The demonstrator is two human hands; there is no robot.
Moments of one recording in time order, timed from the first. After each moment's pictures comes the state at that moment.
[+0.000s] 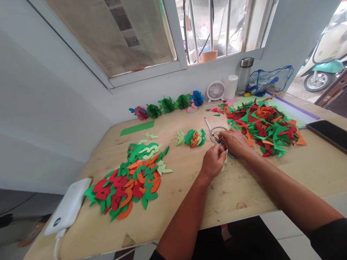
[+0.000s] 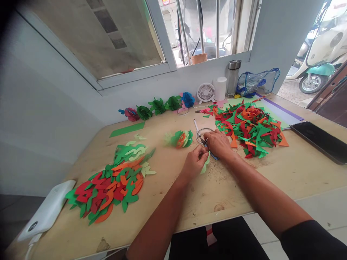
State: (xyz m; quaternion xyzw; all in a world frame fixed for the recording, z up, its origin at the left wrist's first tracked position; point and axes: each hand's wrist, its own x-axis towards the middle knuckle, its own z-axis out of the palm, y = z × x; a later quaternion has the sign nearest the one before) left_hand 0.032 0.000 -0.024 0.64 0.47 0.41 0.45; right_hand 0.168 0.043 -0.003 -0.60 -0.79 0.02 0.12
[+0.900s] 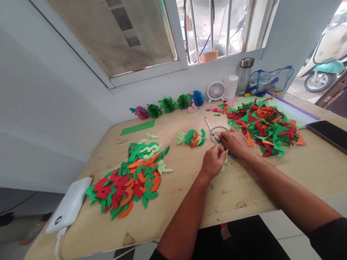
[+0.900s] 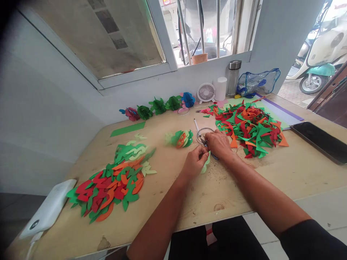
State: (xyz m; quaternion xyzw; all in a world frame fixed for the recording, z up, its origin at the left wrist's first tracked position) left_hand 0.031 0.000 -0.025 0.71 0.47 0.37 0.37; right_hand 0.164 0.041 -0.002 -0.63 -0.77 0.00 0.11
